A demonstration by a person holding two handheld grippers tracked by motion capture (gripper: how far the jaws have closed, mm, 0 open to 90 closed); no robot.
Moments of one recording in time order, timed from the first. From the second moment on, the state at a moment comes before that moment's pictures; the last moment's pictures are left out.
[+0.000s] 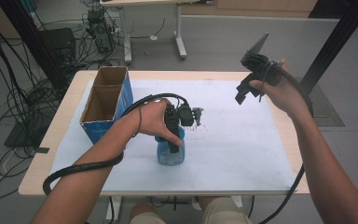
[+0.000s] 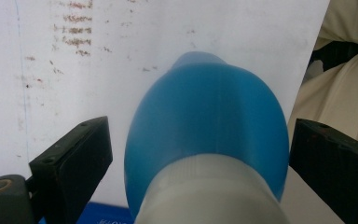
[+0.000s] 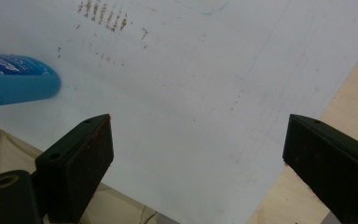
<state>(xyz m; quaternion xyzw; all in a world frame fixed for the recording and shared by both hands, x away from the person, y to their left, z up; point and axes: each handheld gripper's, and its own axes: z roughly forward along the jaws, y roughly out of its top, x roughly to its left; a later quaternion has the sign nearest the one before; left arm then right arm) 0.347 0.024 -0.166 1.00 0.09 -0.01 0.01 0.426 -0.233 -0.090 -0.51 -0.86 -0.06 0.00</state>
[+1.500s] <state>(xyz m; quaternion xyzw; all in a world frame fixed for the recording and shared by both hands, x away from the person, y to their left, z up) 0.350 0.025 -0.166 1.00 0.08 -0.01 0.01 0.426 -0.233 -0.093 -0.51 -0.86 -0.06 0.00</state>
